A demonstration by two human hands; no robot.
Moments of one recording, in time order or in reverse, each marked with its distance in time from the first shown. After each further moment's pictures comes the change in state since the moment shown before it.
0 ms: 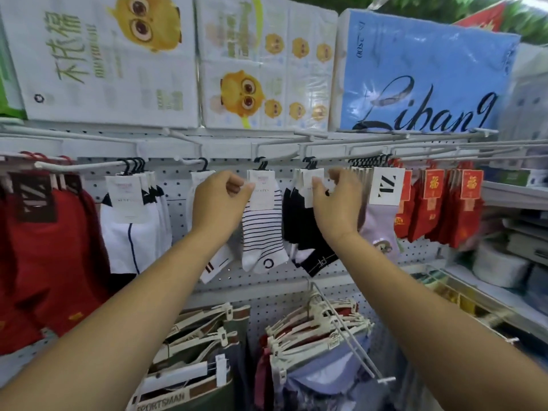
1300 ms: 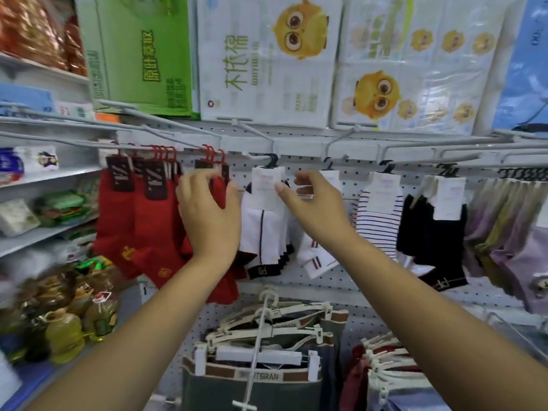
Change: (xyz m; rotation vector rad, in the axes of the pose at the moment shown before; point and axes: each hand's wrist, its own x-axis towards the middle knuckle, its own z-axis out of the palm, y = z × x) left_hand -0.043 -0.078 -0.164 0.303 0.632 0.086; right_hand -0.105 -0.149 0.107 0.378 -0.625 -0.181
